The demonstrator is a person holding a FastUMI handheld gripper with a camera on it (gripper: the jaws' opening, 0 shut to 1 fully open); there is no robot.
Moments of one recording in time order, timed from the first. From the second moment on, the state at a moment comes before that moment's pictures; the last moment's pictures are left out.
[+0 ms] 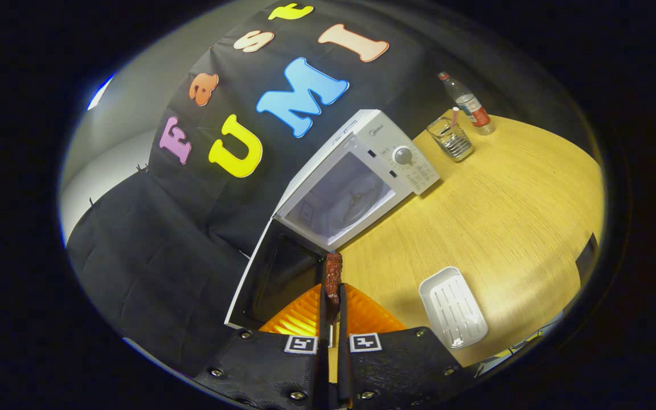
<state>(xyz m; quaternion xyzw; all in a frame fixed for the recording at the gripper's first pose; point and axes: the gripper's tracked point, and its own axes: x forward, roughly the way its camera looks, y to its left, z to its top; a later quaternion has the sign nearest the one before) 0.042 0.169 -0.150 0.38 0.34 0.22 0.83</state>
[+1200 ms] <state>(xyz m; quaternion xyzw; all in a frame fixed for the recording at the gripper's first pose) 0.213 0.278 -0.211 0.36 0.30 0.21 0.86</state>
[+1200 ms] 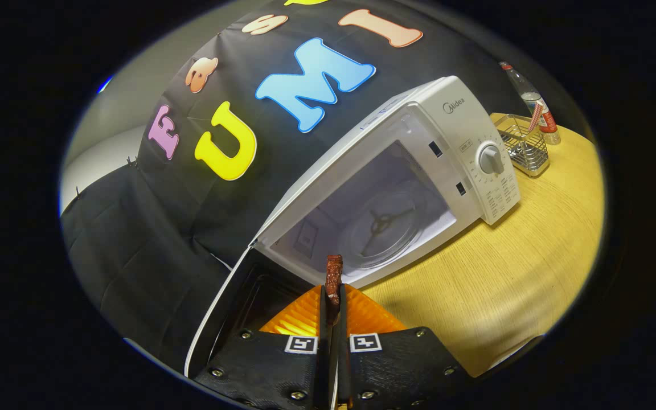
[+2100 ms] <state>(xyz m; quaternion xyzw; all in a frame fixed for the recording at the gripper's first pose) 0.309 0.321 -0.281 0.35 0.29 0.17 0.88</state>
